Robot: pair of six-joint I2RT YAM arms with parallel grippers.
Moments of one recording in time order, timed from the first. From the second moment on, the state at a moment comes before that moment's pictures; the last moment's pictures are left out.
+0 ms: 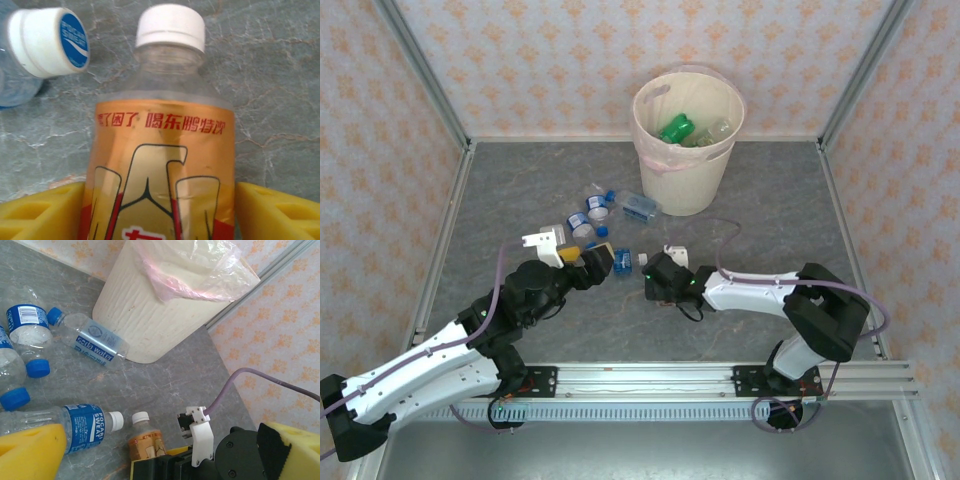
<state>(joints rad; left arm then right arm) -0.87 0.66 0.61 -0.24 -0.38 -0.80 0.97 1.55 0.78 -0.33 0.29 0.84</state>
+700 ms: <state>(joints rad) -0.87 0.70 0.61 -0.23 -0.37 -0.80 0.95 1.14 1.00 -0.50 0.53 0.78</state>
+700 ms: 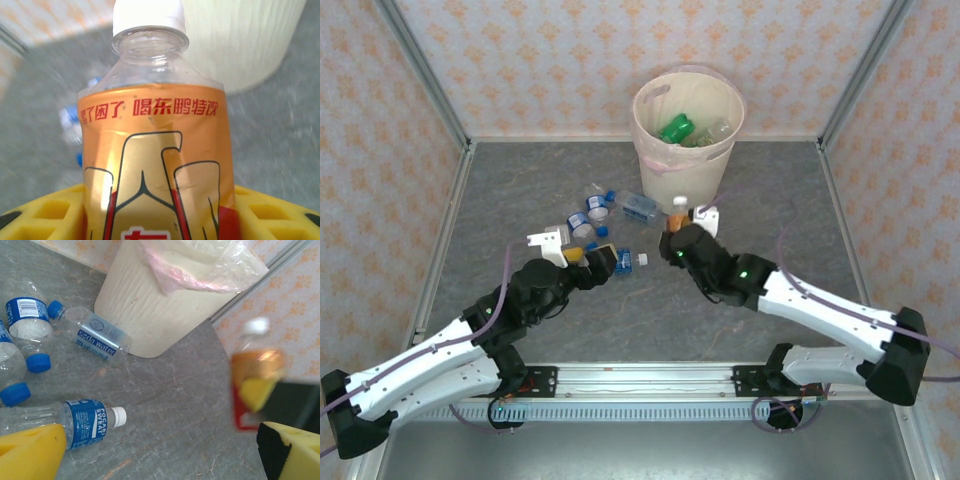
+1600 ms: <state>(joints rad) -0.87 0.76 0.62 -0.21 -0.34 -0.79 0.47 1.69 1.89 -0.53 0.44 0.49</state>
